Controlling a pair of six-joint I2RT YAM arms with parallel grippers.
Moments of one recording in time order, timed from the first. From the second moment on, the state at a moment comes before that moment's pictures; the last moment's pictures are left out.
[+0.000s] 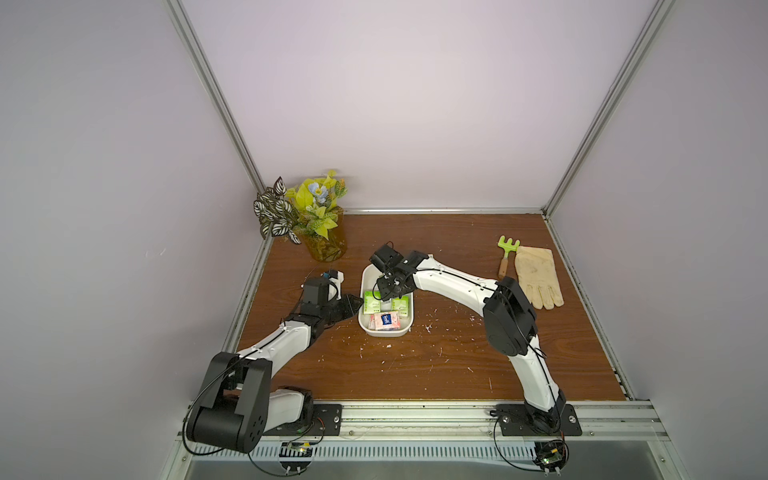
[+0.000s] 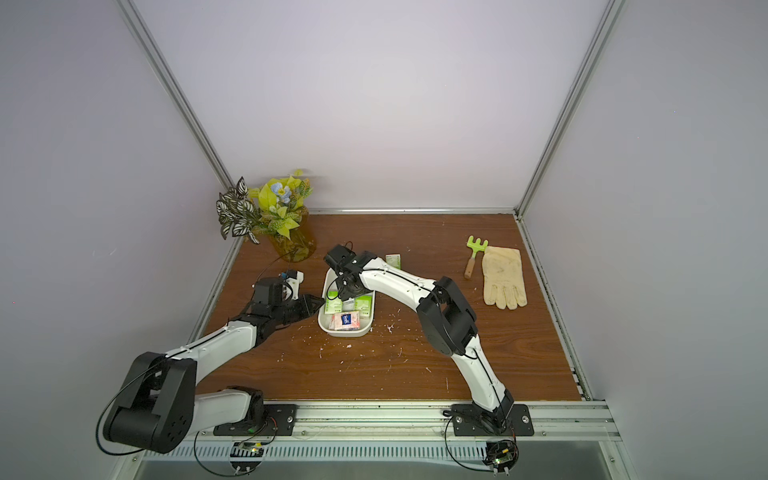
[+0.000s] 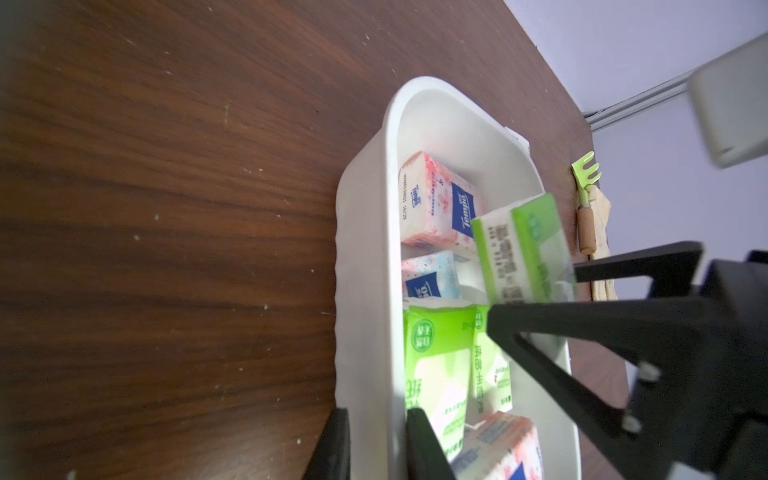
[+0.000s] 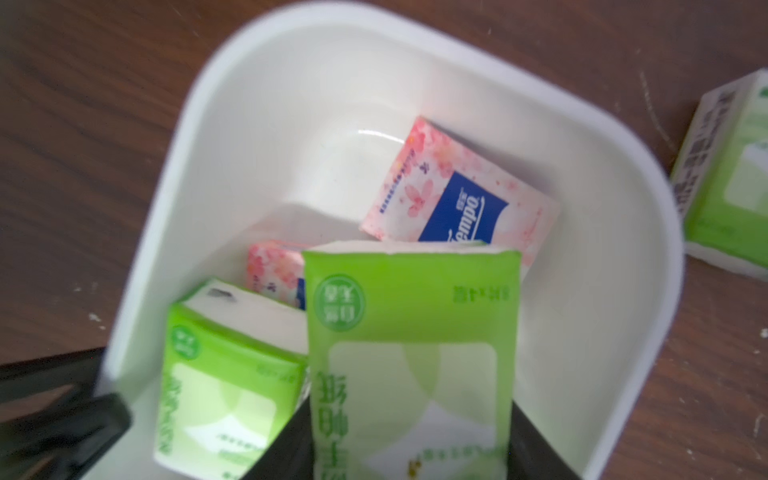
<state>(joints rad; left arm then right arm) -0.16 1.27 0.46 0.10 0.48 -0.55 0.91 2.17 1.90 -0.87 0.20 0.49</state>
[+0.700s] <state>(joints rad) -0.16 1.27 0.45 0.10 0.47 -0.55 0.63 2.05 1.79 -0.83 0.21 0.44</state>
